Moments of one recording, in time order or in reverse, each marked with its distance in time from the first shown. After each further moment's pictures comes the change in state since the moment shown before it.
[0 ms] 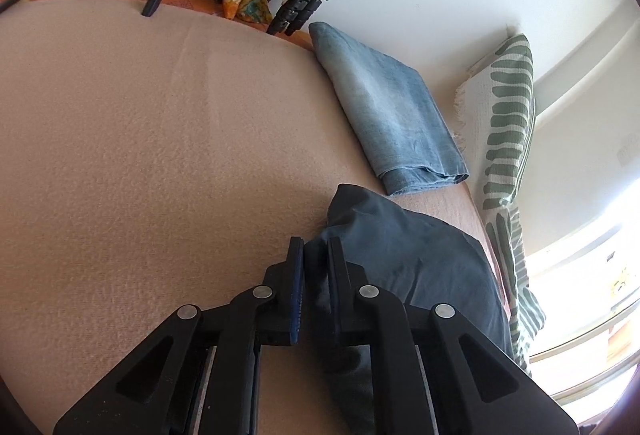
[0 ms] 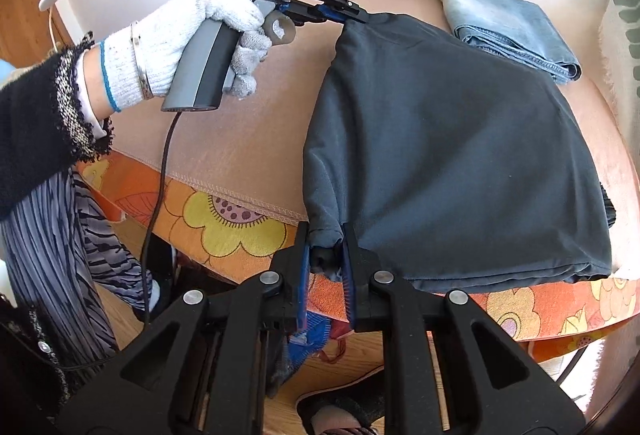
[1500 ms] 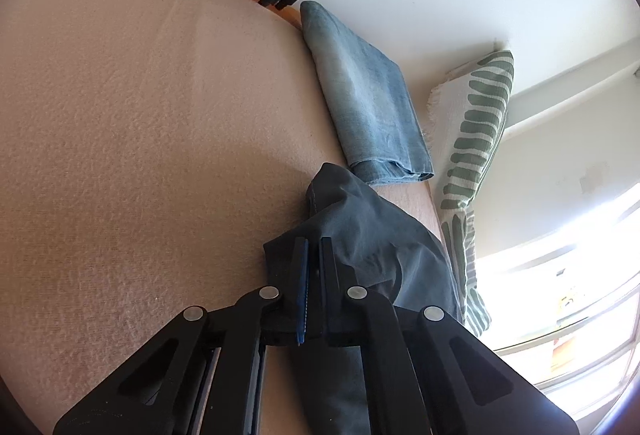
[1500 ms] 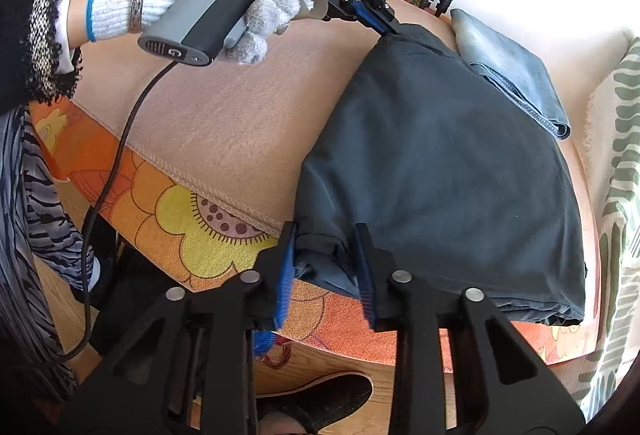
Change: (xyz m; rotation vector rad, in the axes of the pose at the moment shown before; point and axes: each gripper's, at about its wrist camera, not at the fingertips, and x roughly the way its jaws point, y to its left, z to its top) left arm 0.005 0.016 0.005 -0.126 0.085 -0.200; right arm 0.036 0.057 0.003 -0.211 0.045 -0.231
